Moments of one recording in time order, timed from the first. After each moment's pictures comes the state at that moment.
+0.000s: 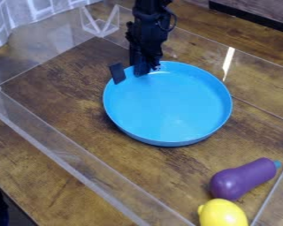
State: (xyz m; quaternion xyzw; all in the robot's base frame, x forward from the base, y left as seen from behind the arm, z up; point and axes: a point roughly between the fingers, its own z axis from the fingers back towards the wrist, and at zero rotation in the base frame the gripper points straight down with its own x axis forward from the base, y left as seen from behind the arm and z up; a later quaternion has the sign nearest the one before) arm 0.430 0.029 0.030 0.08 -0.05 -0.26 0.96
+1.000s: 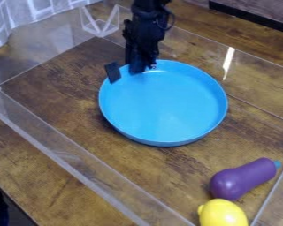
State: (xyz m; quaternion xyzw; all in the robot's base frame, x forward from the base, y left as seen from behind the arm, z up) arm 0.423 0.044 0.037 0.09 -0.01 -0.26 0.96
